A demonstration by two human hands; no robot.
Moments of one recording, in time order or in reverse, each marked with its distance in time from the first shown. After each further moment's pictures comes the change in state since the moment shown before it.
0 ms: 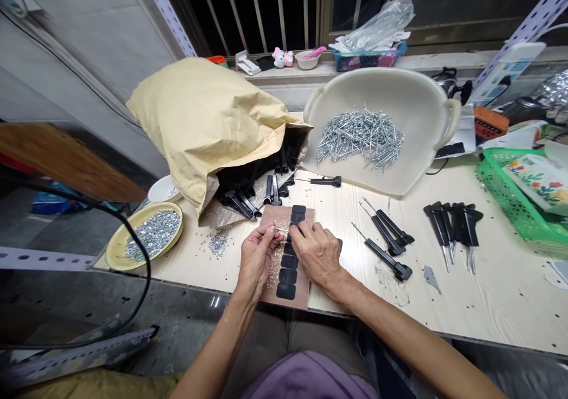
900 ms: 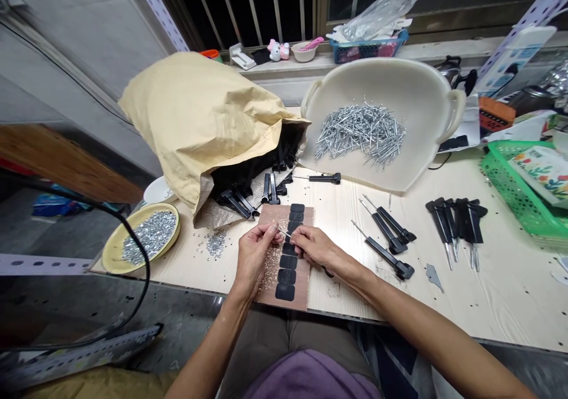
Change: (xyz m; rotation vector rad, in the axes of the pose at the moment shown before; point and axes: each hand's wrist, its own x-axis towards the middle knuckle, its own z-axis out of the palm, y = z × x) left_hand 0.004 0.004 -0.004 0.346 -0.069 0.058; right_hand 0.014 0.022 0.009 1.362 -0.752 0.607
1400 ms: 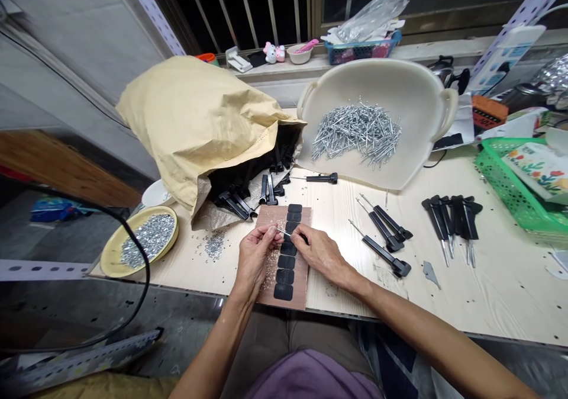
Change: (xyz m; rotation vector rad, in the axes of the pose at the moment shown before) left_hand -0.001 -0.006 0.007 -0.171 -0.011 -0.029; right_hand -0.016 0.001 0.000 -0.462 0.270 -0.286
